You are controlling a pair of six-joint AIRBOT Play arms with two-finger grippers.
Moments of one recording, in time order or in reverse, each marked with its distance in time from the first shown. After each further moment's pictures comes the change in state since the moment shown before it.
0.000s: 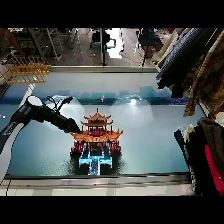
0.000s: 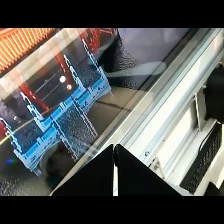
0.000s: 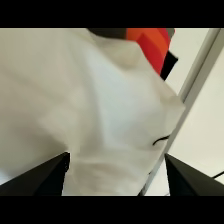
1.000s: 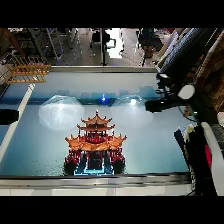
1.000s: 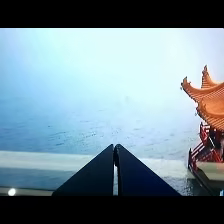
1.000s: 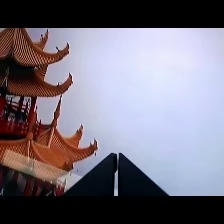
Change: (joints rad) left arm 0.303 0.469 0.084 0.759 0.124 -0.269; right arm 1.456 -0.227 0.134 0.418 -0.612 -0.085
